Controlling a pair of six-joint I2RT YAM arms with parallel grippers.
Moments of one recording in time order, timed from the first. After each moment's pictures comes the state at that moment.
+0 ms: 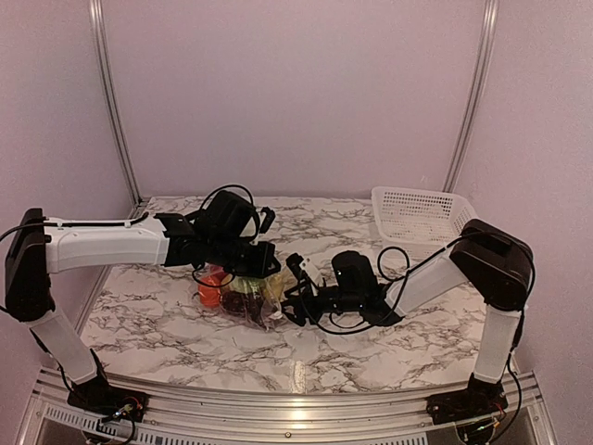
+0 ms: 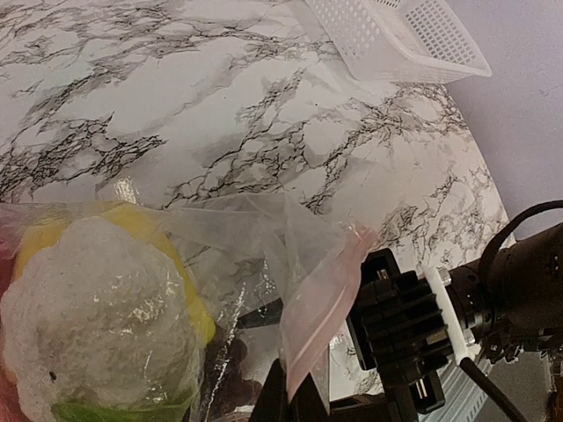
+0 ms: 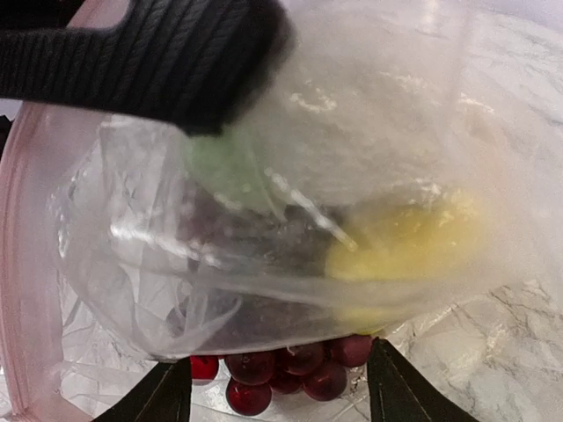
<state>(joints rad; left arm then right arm) -0.88 1.66 1.21 -0.30 0.10 -0.55 0.88 1.92 0.82 0.68 -0.40 0.19</state>
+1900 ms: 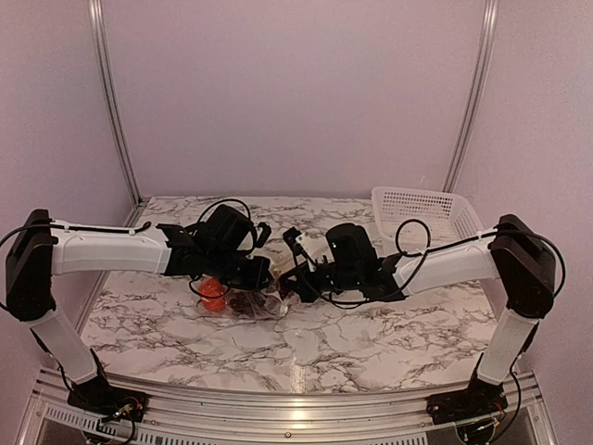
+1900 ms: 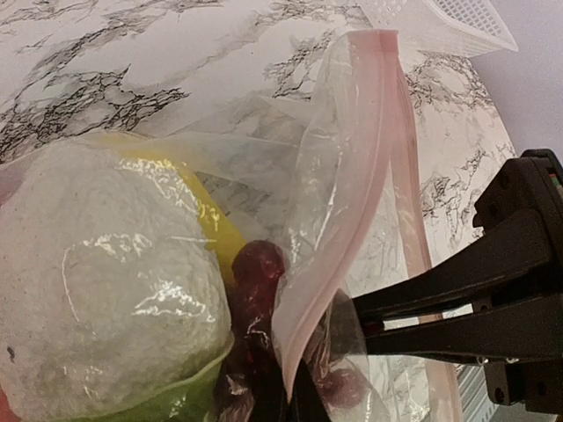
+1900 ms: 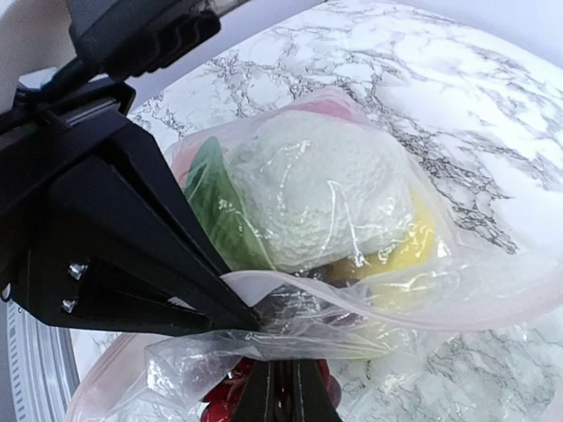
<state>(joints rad) -0.87 1.67 1.12 -0.28 0.10 -0.53 0.89 1.78 0.98 0.30 -0.28 0.21</state>
